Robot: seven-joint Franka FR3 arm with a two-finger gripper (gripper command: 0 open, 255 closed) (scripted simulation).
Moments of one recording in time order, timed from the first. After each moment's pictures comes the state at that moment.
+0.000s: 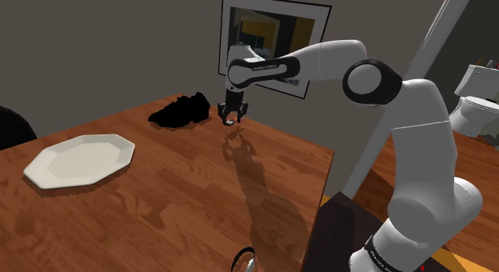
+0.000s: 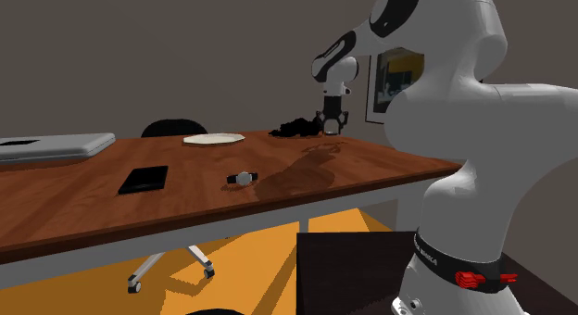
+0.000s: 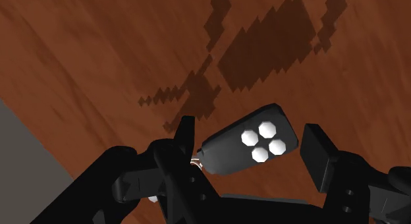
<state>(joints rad) -0.25 0.67 0.48 -1.33 -0.31 1.94 0.43</state>
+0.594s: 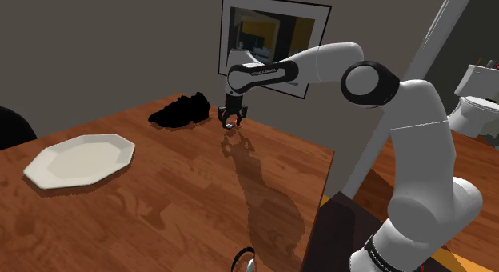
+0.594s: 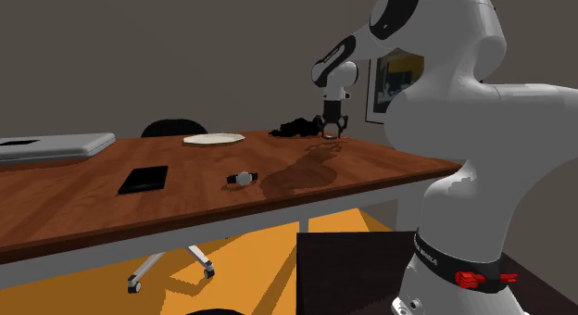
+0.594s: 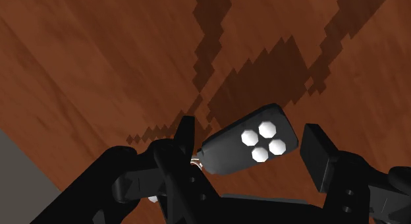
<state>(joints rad) -0.25 0.69 0.48 -1.35 -0.32 1.98 0.44</state>
